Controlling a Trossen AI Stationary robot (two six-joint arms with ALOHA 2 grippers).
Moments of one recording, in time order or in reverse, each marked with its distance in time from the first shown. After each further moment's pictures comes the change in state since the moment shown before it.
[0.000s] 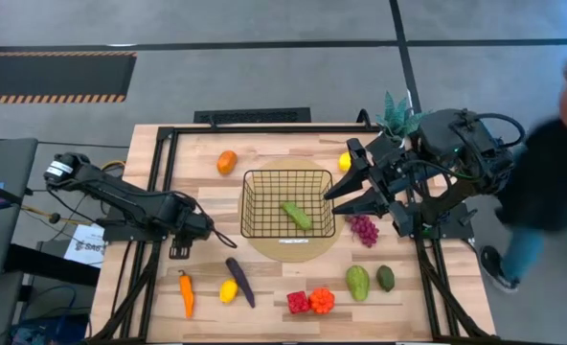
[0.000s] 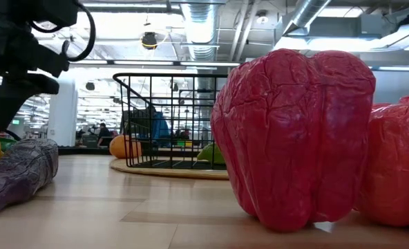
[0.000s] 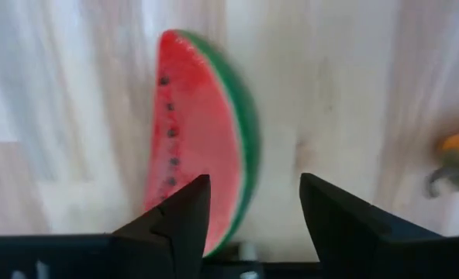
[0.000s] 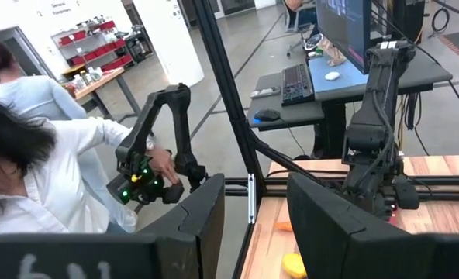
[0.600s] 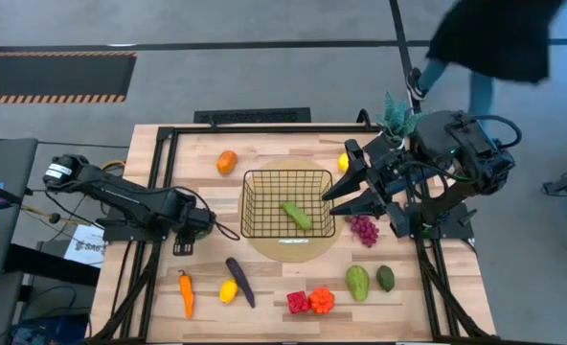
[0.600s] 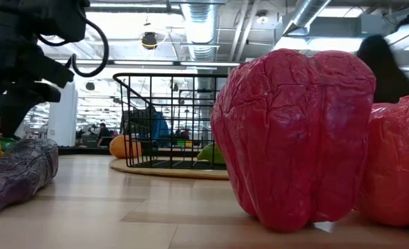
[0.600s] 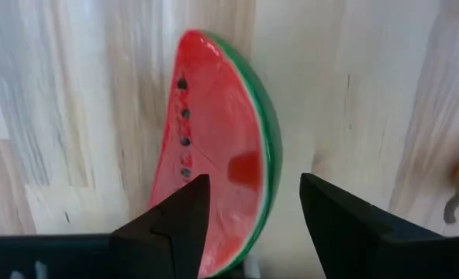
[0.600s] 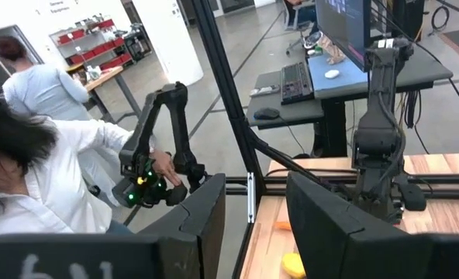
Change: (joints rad) left arm 0.088 0.002 -0.047 0.066 0.024 0.001; right arm 0.000 0.010 0.000 0.003 0.001 0.002
